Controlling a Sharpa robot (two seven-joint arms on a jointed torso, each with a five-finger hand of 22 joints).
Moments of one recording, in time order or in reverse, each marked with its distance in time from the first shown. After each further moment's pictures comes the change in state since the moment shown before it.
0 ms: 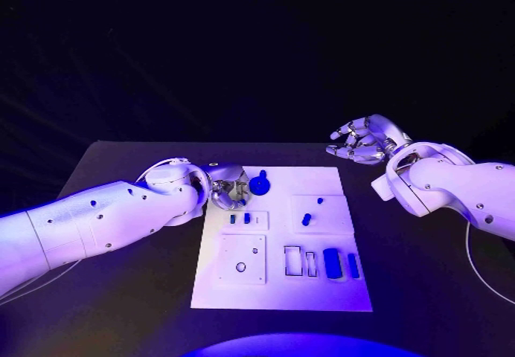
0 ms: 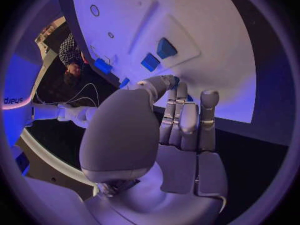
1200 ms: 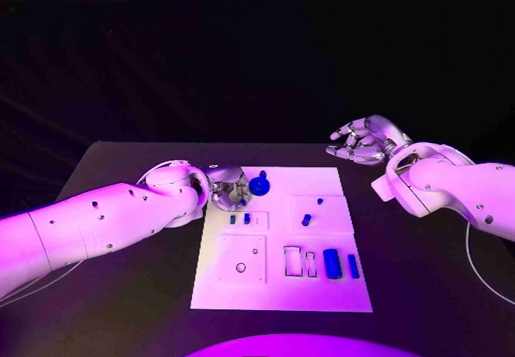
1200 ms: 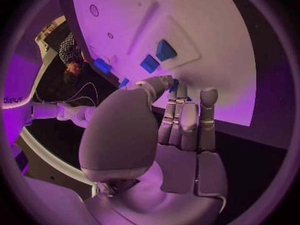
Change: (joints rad) left arm -0.003 0.005 -0.008 -0.012 0.016 -0.005 0.003; left_hand -0.032 -0.021 -0.005 0.000 0.001 -0.031 0.009 -0.051 -0.007 -0.010 0.010 -0.053 -0.010 -0.011 0.011 0.000 -0.037 0.000 -0.025 0.010 -0.031 -0.034; right arm 0.000 -0.001 0.000 0.001 0.000 0.000 0.000; right_hand 0.000 0.000 0.004 -0.004 0.000 0.000 0.000 0.000 -0.002 0.000 0.000 -0.009 -0.009 -0.004 -0.004 -0.006 0.000 0.000 0.000 0.000 0.000 0.000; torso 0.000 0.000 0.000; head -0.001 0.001
